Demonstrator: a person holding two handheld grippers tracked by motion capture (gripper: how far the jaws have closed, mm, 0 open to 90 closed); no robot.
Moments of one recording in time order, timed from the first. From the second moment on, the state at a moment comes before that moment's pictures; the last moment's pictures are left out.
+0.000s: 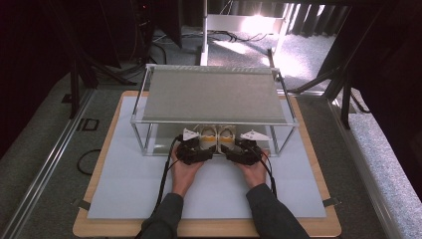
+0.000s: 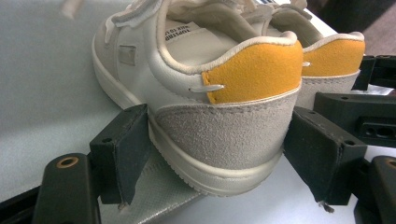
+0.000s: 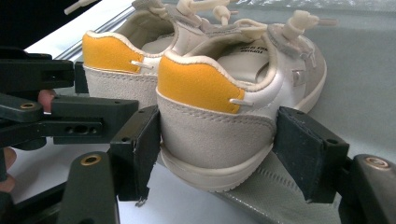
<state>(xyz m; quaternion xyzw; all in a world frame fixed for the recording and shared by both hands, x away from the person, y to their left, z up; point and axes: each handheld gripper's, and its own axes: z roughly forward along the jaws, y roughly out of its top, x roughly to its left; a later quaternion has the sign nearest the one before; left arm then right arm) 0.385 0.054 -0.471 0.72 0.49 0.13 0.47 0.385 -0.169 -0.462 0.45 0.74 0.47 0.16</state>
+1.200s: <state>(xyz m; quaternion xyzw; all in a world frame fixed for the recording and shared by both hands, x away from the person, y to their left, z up) 0.402 0.041 -0.481 0.74 0.49 0.17 0.44 0.397 -0.167 -0.472 0.44 0.76 0.44 0.19</state>
